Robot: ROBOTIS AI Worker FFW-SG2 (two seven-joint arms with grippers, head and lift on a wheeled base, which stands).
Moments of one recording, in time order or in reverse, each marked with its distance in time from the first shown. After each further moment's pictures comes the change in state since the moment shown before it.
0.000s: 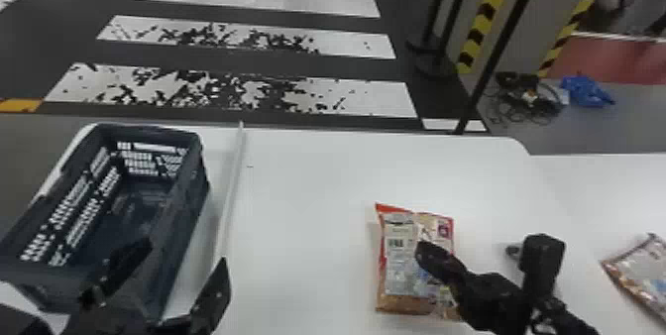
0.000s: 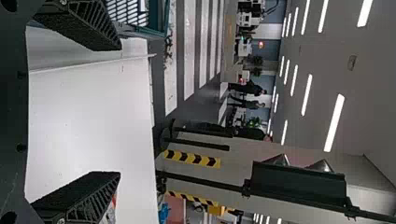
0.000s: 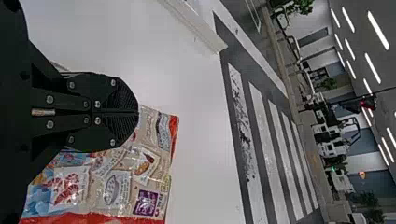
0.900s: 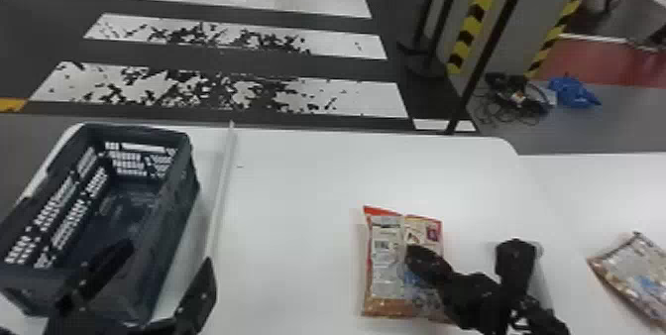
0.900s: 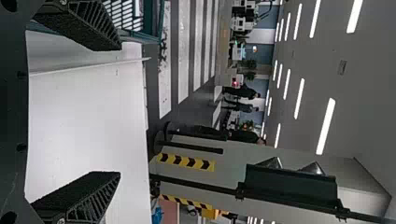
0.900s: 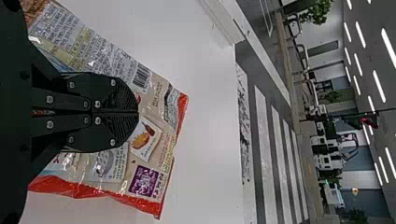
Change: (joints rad) left arm 0.017 -0.016 0.007 -0.001 -0.008 -0.037 0.000; right arm -0.067 -0.080 0.055 0.236 0.051 -0.216 0.025
